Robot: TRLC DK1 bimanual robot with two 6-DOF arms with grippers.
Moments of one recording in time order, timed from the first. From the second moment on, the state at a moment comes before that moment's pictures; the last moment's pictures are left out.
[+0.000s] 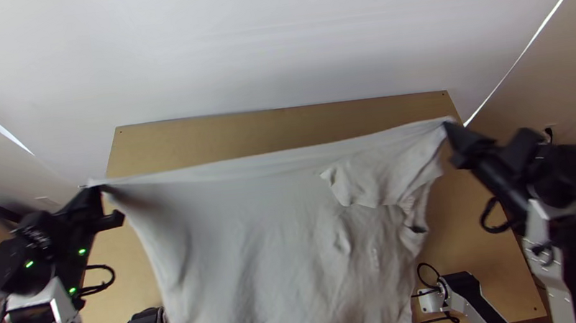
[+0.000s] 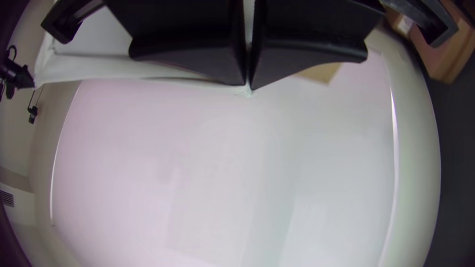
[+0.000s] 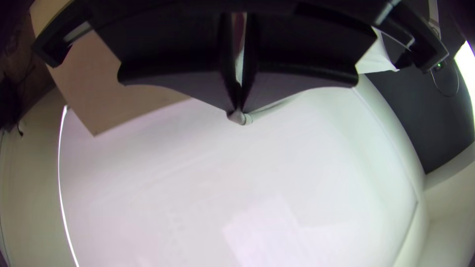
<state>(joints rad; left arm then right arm) 0.21 0.58 1.02 -0.54 0.14 -0.19 0.10 0.72 1.10 -0.48 -0.23 0.49</state>
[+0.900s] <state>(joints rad) 0.13 1.58 1.01 -0.04 0.11 -0.17 0.10 1.61 0.89 0.19 -0.19 0.41</state>
